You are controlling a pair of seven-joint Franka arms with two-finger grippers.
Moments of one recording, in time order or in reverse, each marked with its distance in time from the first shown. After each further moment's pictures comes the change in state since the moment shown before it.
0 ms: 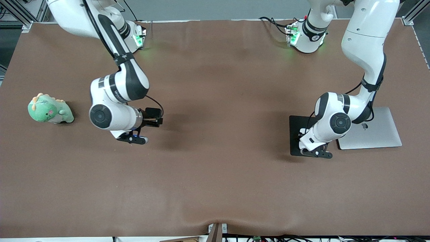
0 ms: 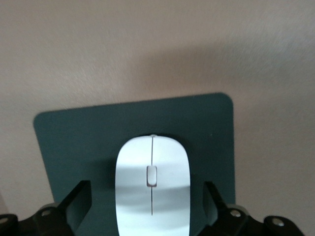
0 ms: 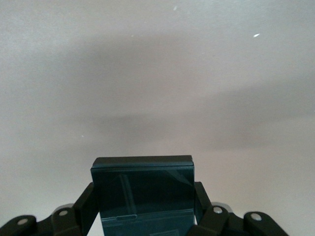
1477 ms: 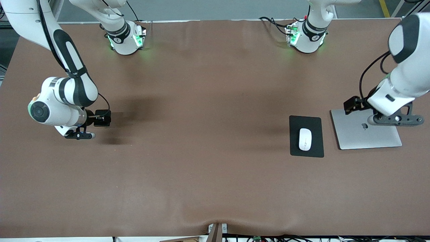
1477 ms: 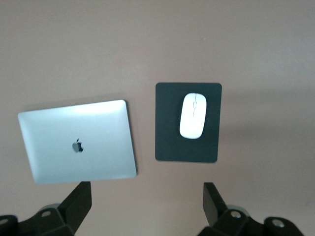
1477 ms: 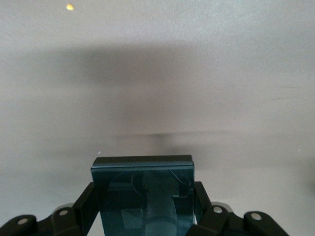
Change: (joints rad) left arm 0.085 -0.525 0.001 0.168 0.000 -0.651 0.000; right arm -0.388 -0.049 -0.004 -0.364 -0.211 0.346 -0.439
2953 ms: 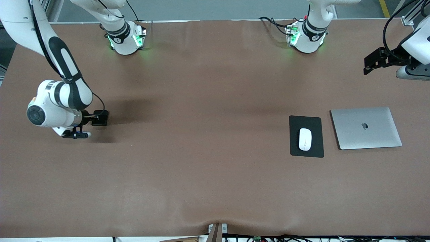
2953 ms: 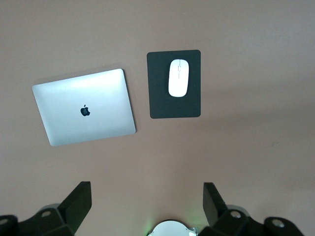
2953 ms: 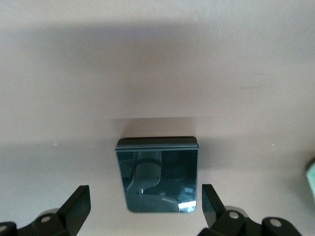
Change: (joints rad) left arm 0.003 -0.095 0.000 0.197 -0.043 -0.347 0.075; right arm -0.081 0.048 0.017 0.092 -0.028 -0.133 -0.055
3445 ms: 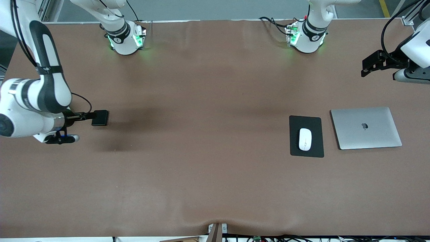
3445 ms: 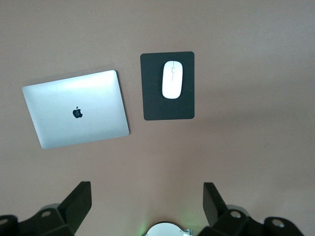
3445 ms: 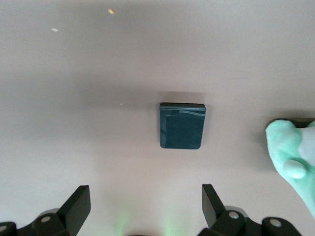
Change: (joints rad) left arm 0.011 0.013 0.000 -0.001 -0.037 0.011 0.000; right arm 0.007 -0.033 0.051 0.352 0.000 -0.484 0.000
